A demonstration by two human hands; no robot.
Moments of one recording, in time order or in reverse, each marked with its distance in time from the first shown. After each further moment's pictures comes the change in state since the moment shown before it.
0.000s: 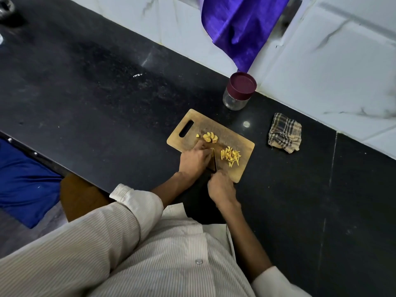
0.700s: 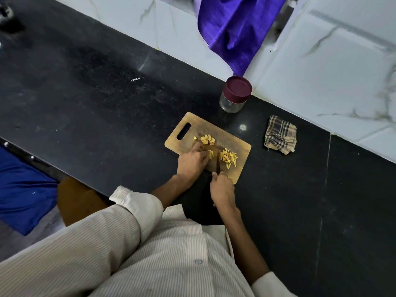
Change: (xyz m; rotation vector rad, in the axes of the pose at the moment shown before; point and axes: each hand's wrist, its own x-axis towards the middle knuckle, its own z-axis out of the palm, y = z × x) left_hand 0.001 -0.002 0.002 0.005 -0.016 -0.024; right_hand 0.004 0.011 0.008 0.189 0.146 0.007
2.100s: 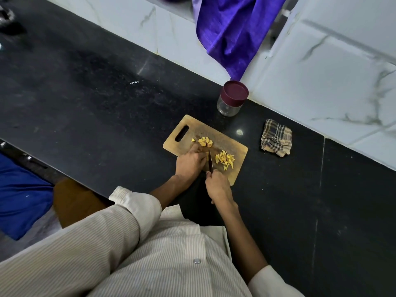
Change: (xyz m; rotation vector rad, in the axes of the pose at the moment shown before) left_hand -0.001 0.005 -0.006 -0.001 -0.028 -0.029; right_hand 0.001 -0.014 -0.007 -0.092 -0.091 -0.033
